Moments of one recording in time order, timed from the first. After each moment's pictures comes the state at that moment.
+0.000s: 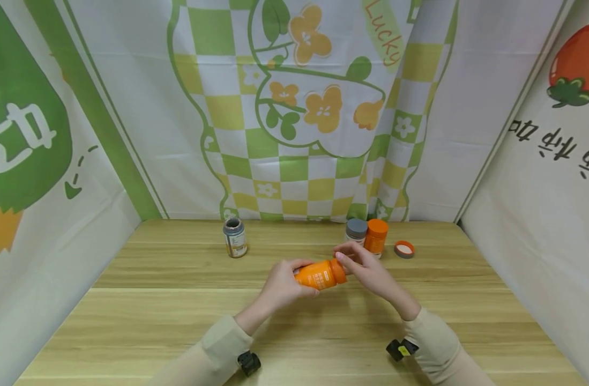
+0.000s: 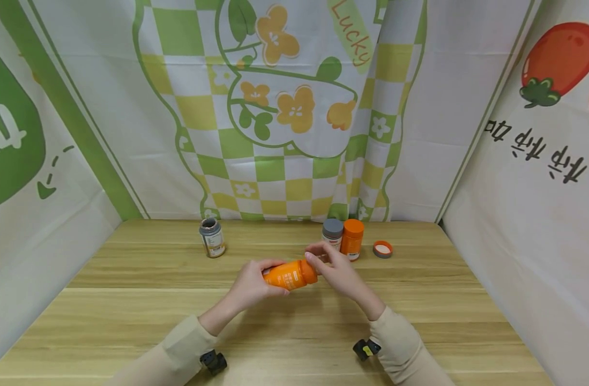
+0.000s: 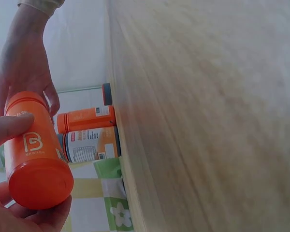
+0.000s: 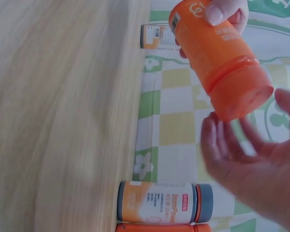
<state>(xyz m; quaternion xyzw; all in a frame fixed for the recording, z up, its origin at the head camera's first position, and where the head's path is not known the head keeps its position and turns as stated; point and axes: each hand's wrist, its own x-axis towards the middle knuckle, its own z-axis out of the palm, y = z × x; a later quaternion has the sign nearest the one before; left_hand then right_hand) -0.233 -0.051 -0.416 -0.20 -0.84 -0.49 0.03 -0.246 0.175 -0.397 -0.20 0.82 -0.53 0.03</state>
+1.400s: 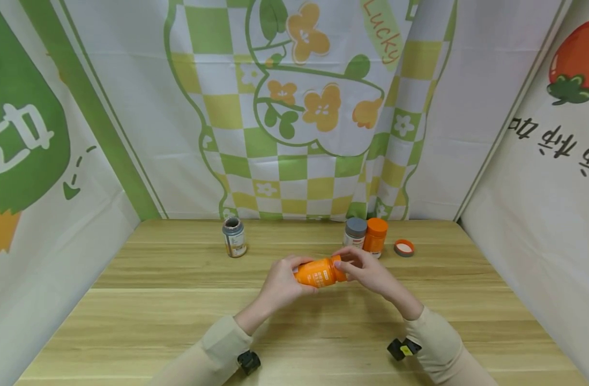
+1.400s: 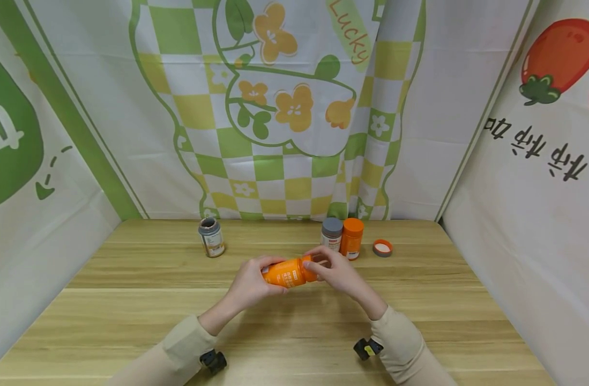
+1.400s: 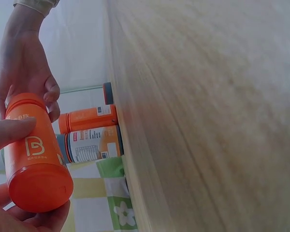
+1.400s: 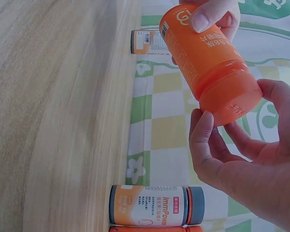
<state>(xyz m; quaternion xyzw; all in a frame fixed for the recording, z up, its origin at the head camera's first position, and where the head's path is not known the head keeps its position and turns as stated) -0.229 -0.048 -0.409 -0.20 -0.86 -0.46 0.07 -0.241 0.177 -0.391 -0.18 0.83 -0.52 0.10</state>
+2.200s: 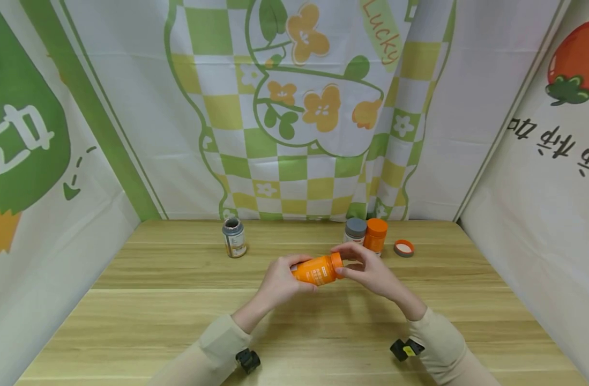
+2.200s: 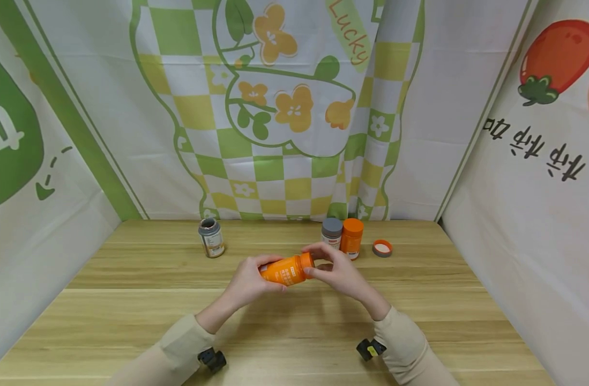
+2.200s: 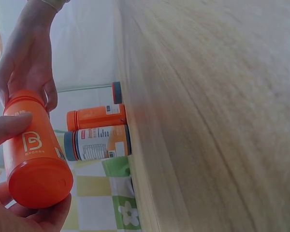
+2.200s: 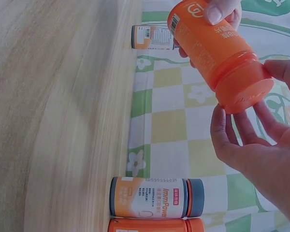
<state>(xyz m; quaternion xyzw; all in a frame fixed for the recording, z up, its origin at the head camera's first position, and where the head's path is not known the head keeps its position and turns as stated) -0.231 -0.052 -0.406 -0.19 -0.83 -0.53 0.01 -0.242 0.181 -0.393 -0.28 0.79 -0.54 0.03</state>
